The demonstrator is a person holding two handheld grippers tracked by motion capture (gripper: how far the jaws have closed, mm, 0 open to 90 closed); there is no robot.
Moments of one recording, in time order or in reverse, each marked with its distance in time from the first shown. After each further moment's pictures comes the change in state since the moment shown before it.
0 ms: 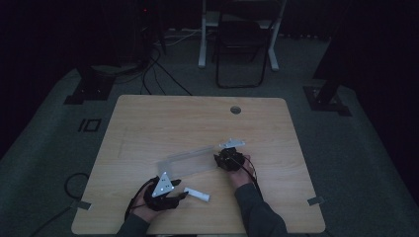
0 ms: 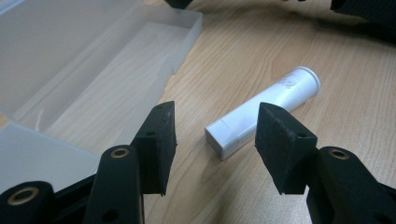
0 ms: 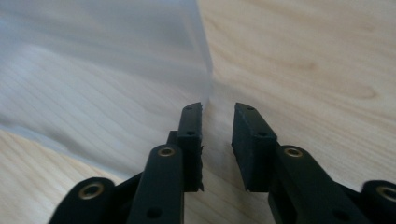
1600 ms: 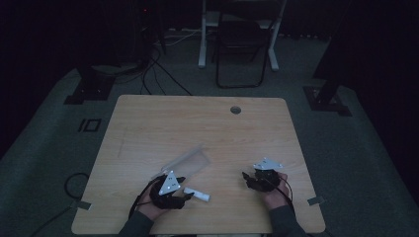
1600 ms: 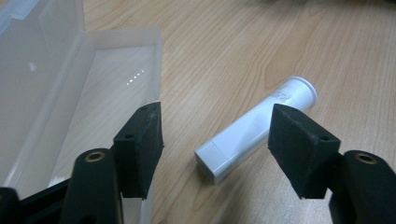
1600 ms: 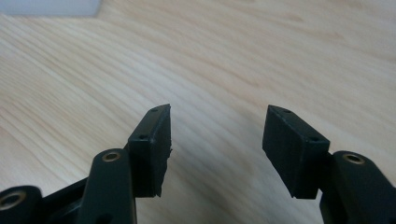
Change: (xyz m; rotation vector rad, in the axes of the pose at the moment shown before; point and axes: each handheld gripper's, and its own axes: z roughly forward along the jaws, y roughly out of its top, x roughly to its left) left arm -0.003 0.011 0.015 0.011 -0.034 0.035; right arm -0.049 -0.084 -0.081 -0.007 -0.101 -0.049
